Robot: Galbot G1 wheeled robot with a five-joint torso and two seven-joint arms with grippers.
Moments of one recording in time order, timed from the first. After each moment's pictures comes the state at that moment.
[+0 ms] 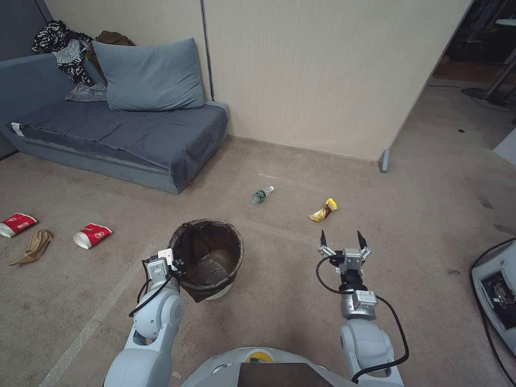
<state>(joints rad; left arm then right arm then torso) 1.47 -1.45 -0.50 -2.06 -0.39 0.67 -0.47 -1.58 1.61 0.64 1.96 -0.12 0.25 0.04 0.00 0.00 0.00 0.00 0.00</state>
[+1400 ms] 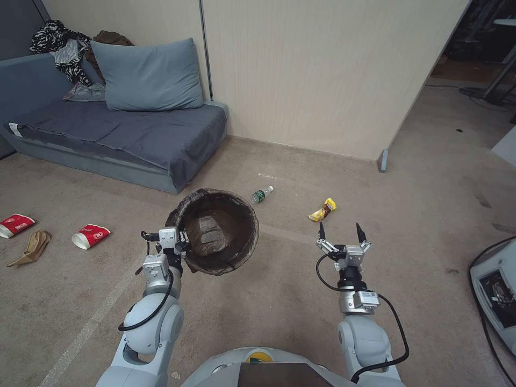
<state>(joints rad) 1.54 -1.44 -0.46 -2.25 -0.14 0.41 -0.28 -1.57 1.61 0.63 1.95 -0.05 0.34 0.00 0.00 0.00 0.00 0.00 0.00</state>
